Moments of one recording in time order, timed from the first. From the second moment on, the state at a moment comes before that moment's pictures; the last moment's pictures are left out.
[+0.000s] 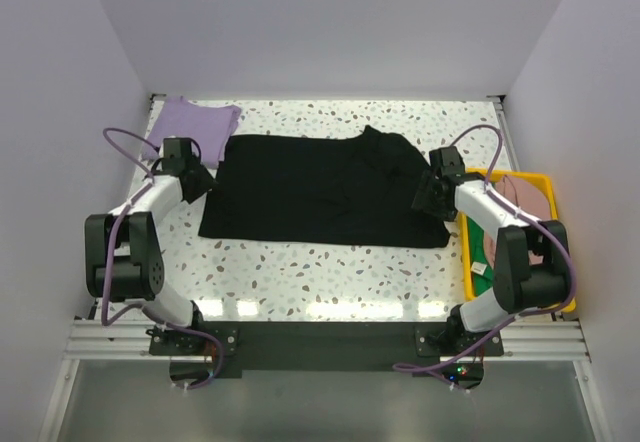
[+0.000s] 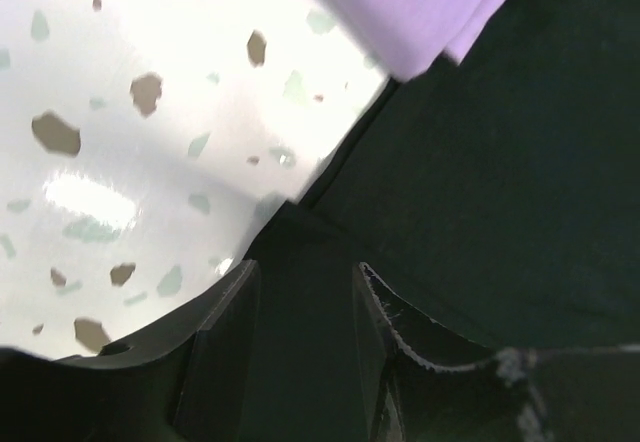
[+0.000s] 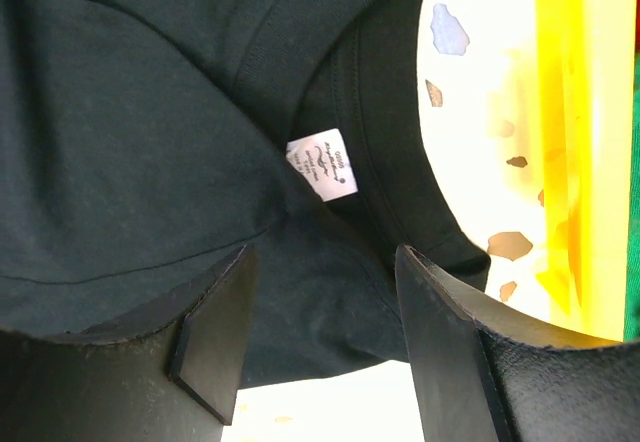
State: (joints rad) left arm 0.07 1.58 0.94 -0.28 -0.09 -0.59; right arm 0.14 1.53 0.94 -0.52 0.19 0.49
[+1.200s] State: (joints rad) left arm 0.07 1.76 1.04 -0.28 -0.12 -0.62; right arm 0.14 1.49 0.97 -0.51 0.14 0.49
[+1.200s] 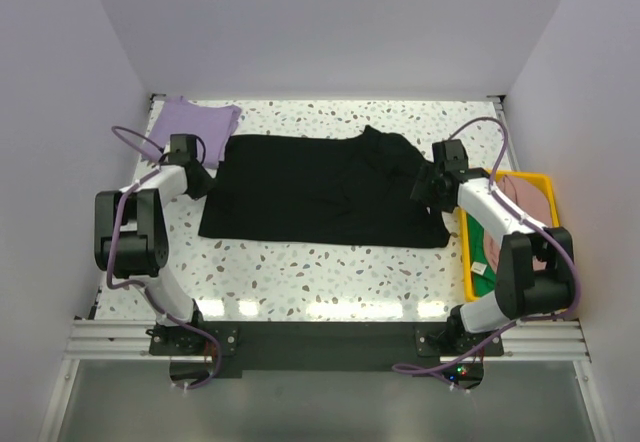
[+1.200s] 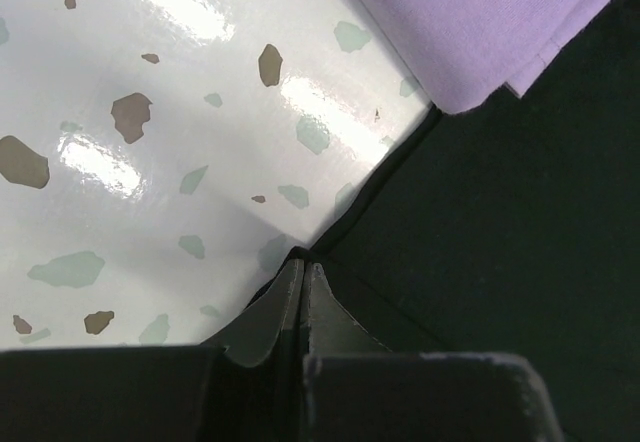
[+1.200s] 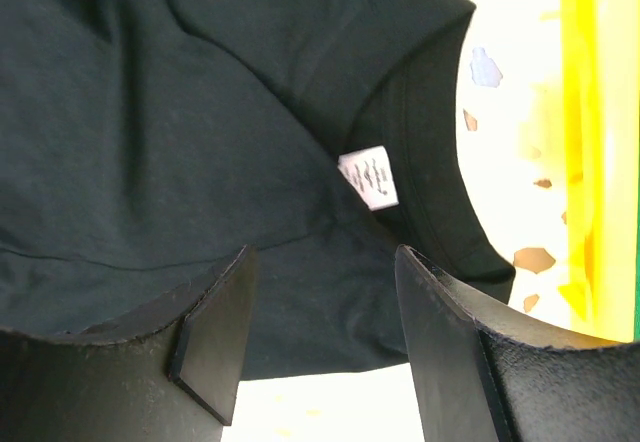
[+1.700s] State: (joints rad) left arm 0.07 1.69 1.04 -0.29 -0.08 -0.61; right arm 0.14 1.72 1.20 -0.45 0.14 0.46
